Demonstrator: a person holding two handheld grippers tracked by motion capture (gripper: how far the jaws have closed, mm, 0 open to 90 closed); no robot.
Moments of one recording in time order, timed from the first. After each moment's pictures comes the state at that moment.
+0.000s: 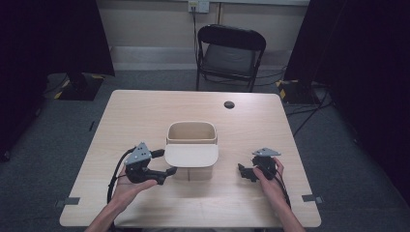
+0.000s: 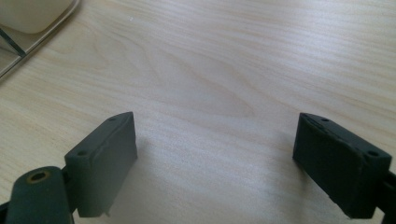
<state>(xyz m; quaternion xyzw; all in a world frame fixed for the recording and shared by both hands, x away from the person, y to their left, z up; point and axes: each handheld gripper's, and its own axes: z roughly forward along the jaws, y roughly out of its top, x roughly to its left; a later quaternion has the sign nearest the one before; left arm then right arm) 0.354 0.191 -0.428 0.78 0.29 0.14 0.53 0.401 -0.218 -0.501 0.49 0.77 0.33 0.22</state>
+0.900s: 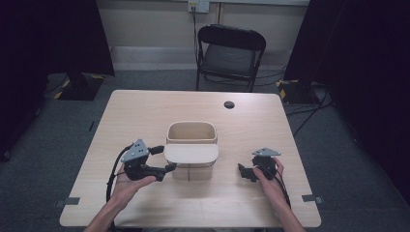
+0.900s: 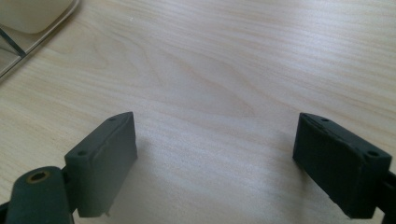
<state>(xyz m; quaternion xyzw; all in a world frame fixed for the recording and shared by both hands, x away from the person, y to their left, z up) 0.358 0.193 -0.418 0.77 0.29 0.15 0.55 0.401 -0.218 -0.501 0.49 0.77 0.33 0.22</state>
